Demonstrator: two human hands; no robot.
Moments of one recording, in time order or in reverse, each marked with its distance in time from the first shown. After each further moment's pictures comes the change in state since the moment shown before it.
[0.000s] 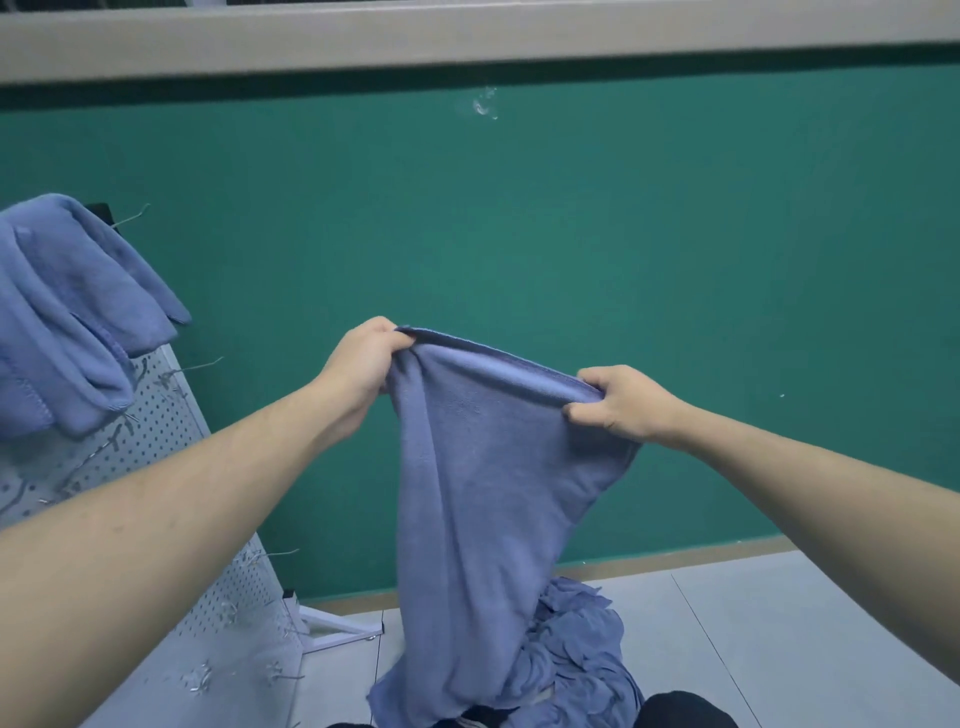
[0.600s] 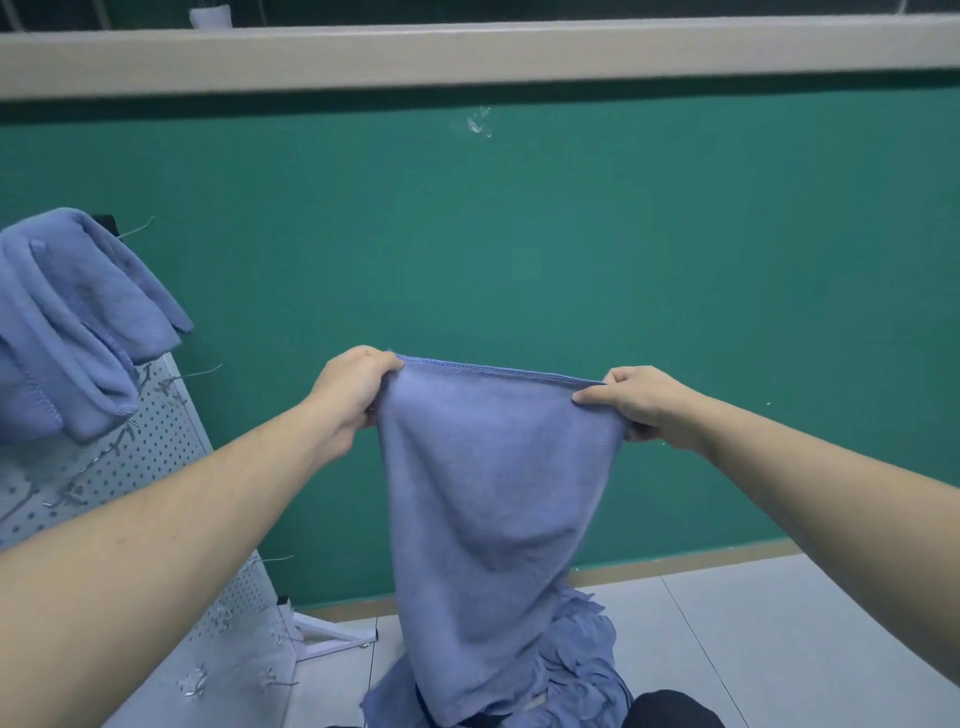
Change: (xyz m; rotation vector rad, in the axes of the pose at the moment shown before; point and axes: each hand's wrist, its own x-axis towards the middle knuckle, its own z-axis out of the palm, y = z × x) left_hand -0.012 -0.007 -0.004 -0.036 0.070 -0.138; right_hand -0.008 -0.001 -0.025 0.456 0.007 0.409
